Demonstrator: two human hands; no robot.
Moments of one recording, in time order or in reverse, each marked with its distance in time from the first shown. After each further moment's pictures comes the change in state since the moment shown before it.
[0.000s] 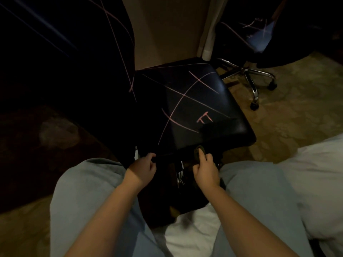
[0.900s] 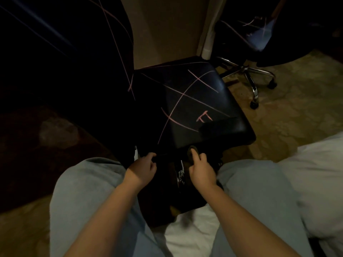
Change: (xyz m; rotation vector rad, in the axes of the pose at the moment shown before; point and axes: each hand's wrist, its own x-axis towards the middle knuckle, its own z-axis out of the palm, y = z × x) left_hand 0.003 -0.001 0.004 0.022 -0.010 0.002; right_hand -0.004 -0.011 0.000 -0.148 -0.114 -0.044
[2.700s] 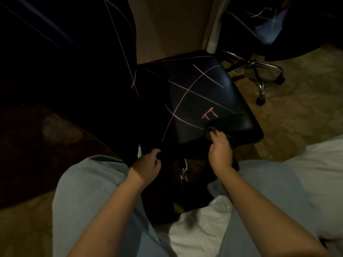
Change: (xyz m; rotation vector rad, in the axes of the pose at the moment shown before) left_hand 0.003 0.000 -0.001 -0.050 0.005 0.028; right_hand 0.059 0.028 -0.020 0.204 0.368 -0.059
